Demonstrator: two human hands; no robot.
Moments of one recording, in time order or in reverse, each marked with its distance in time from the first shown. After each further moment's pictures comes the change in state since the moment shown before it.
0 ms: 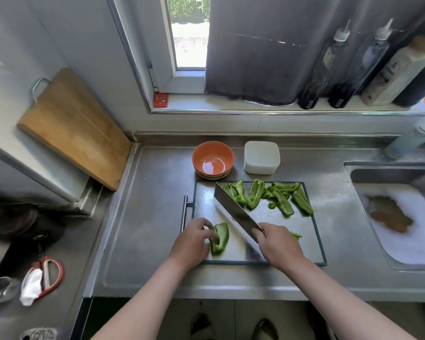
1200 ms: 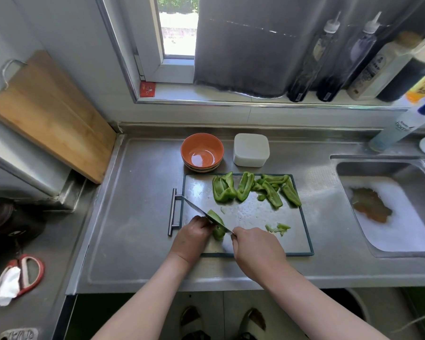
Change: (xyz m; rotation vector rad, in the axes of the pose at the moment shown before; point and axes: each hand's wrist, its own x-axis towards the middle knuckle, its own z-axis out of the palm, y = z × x) left_hand 0.009 0.013 0.029 0.182 0.213 0.267; right_hand -0.039 -0.031 0.008 -0.373 0.009 -0.205
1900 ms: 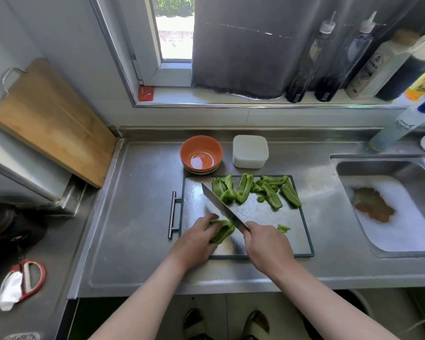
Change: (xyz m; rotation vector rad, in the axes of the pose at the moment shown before) left_hand 0.001 0.009 -0.011 -0.112 -0.262 -0.063; right_hand 0.009 0.027 0.005 0.217 0.115 0.124
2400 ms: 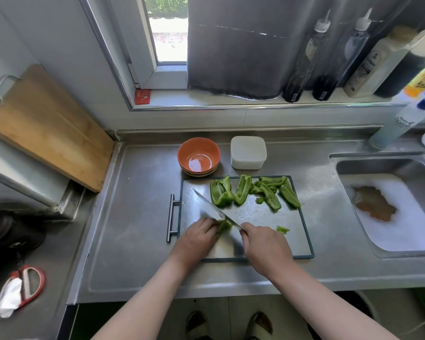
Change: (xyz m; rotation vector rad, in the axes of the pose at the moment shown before) left_hand 0.015 -0.011 0.017 0.187 0.242 0.246; right_hand 0.006 0.010 0.006 -0.090 0.003 -0.101
